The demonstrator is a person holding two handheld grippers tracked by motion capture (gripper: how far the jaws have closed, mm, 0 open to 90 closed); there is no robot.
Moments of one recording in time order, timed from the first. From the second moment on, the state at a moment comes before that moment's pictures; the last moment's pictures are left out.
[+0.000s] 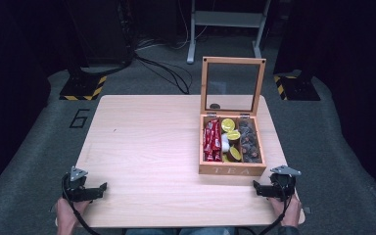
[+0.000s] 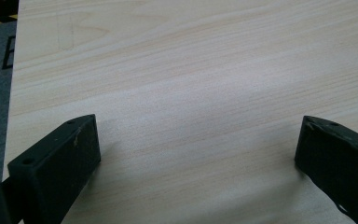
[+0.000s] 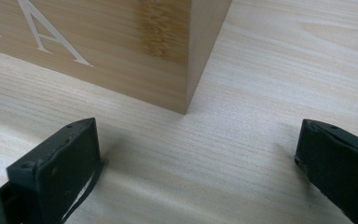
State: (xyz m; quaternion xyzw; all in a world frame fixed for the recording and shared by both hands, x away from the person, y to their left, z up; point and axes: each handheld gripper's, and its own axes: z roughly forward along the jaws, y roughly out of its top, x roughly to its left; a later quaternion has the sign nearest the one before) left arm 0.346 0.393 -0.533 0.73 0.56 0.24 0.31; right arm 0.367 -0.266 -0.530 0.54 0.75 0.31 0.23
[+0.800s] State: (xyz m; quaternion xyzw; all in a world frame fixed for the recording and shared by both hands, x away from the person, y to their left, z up) left arm 0.358 0.357 -0.495 0.74 0.52 0.21 0.37; right arm 0.367 -0.268 -0.530 0.52 0.76 0.32 0.22
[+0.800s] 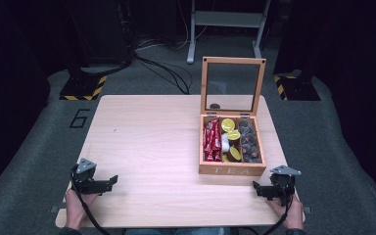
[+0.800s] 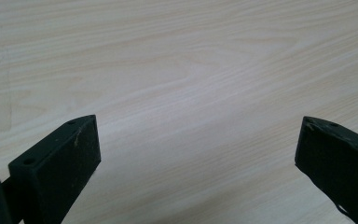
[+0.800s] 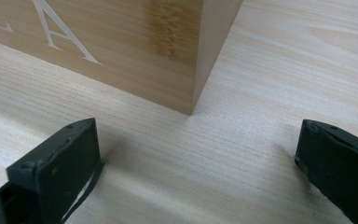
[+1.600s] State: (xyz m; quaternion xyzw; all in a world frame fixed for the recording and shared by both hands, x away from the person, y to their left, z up) left arm 0.388 0.286 -0.442 0.78 0.44 0.20 0.40; right arm 0.367 -0.269 -0.530 0.52 0.76 0.32 0.22
